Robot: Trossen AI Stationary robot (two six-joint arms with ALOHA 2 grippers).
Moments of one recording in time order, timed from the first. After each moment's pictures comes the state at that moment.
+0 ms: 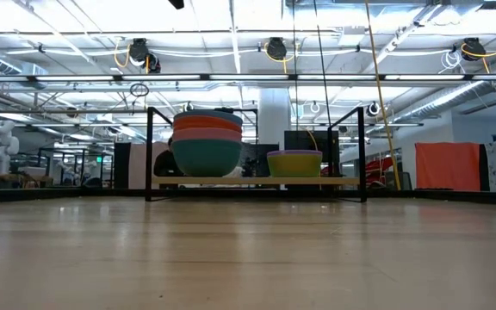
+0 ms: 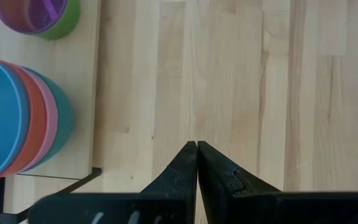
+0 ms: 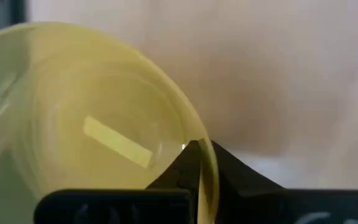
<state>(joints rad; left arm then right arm) -0.13 1.67 1.91 -1.42 -0.14 -0.14 0.93 1.42 0.64 -0.49 -0.24 0.77</state>
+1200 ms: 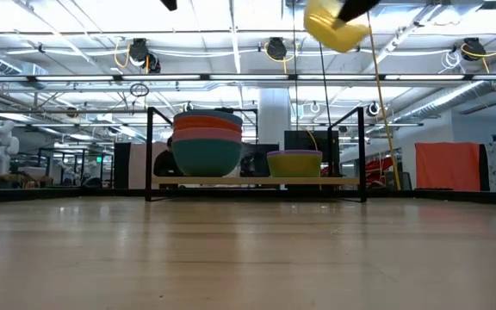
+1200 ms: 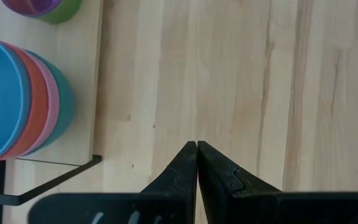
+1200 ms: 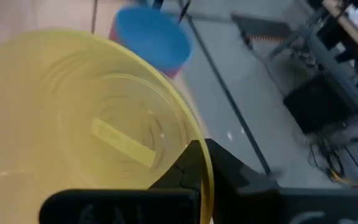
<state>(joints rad) -0.13 1.67 1.91 -1.46 -0.14 -0.17 -0.03 1.17 1.35 -0.97 0.57 -0.05</state>
